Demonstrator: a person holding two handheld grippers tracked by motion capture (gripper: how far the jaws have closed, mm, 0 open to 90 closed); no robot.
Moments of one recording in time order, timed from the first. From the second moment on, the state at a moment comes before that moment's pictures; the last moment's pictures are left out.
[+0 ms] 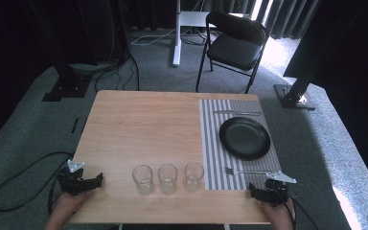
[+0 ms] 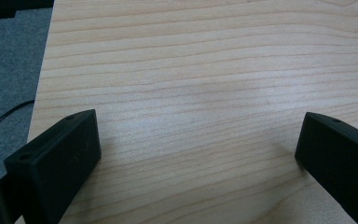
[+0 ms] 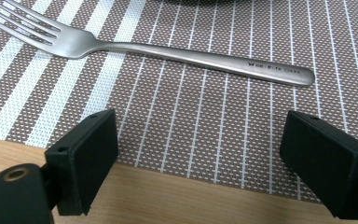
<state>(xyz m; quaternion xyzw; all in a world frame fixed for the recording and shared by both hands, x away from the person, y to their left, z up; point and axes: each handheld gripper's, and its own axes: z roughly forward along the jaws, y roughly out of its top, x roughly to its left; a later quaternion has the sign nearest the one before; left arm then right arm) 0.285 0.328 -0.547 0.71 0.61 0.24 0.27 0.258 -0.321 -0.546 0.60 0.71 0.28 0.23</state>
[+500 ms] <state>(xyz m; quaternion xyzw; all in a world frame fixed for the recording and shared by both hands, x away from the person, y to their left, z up) 0.285 0.328 -0.547 0.71 0.61 0.24 0.27 0.256 -0.314 -0.536 0.58 0.73 0.30 0.22</state>
